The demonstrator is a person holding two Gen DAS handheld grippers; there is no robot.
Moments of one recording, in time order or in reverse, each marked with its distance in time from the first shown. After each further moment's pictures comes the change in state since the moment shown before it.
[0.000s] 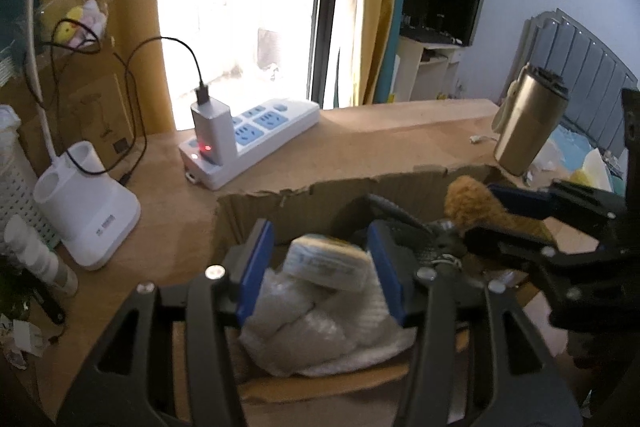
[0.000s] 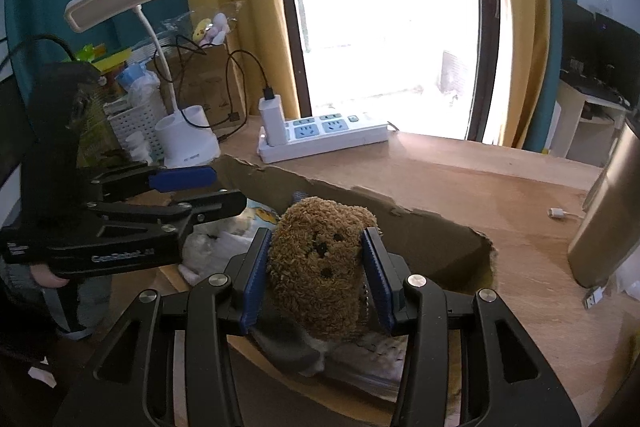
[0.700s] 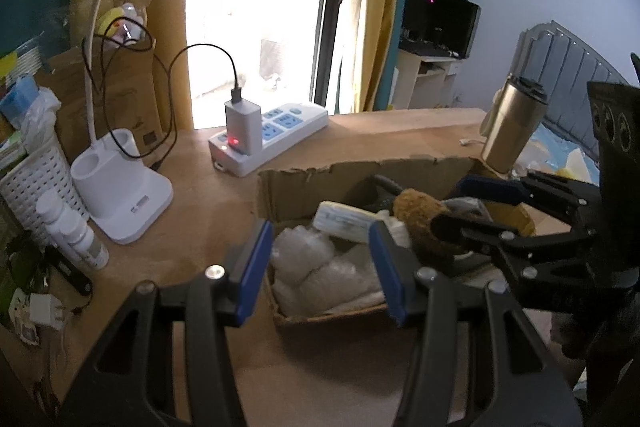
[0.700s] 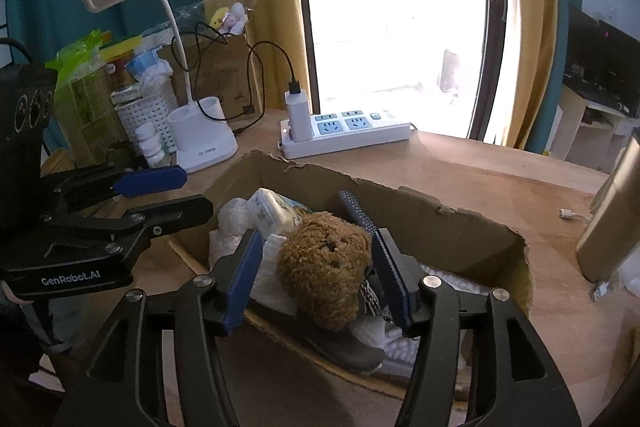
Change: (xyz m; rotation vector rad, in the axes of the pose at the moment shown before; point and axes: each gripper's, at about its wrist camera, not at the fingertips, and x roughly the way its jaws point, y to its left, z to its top) left arm -0.050 0.017 -0.023 -0.014 -0.045 -0.014; right arm 0.001 0.037 0.005 -0.017 0.023 -0.030
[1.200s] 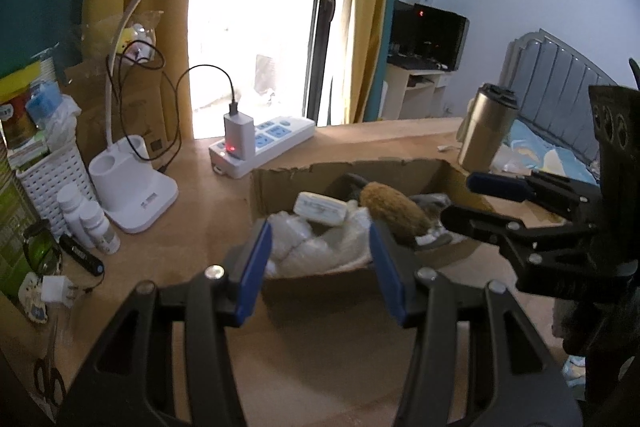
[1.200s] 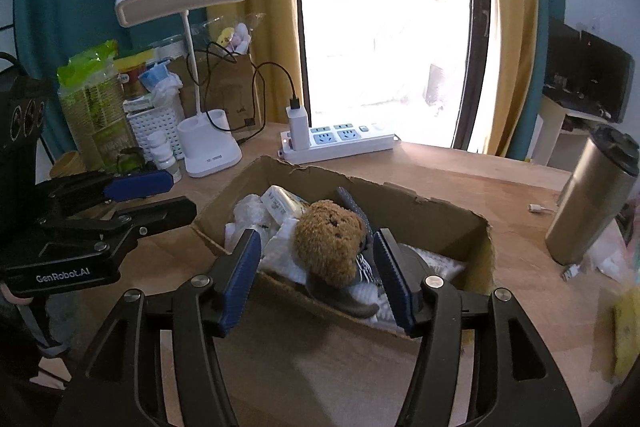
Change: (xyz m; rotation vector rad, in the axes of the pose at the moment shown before) left arm -0.049 -0.015 -0.017 0.009 -0.059 -0.020; right arm -0.051 0.016 -0.015 -0.001 -0.055 -0.051
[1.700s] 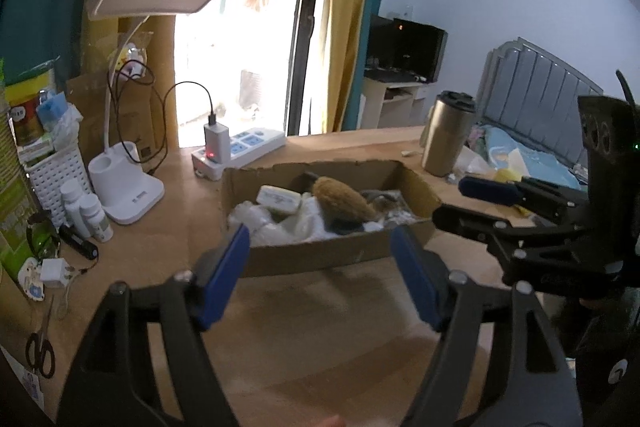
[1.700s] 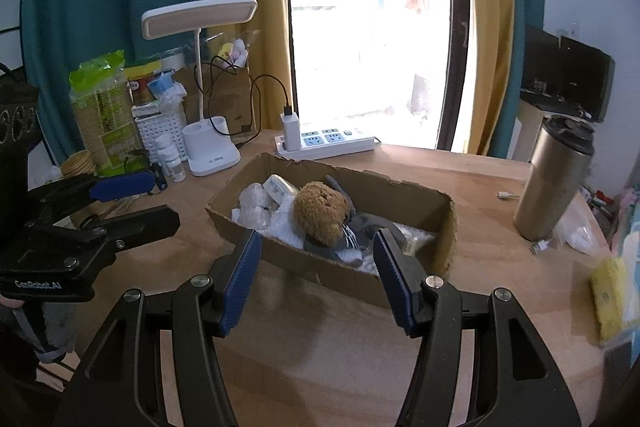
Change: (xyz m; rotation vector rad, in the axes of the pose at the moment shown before) left arm -0.048 -0.031 -0.020 0.016 -0.059 -0.054; right arm -0.058 0.006 -0.028 0.017 -0.050 -0.053
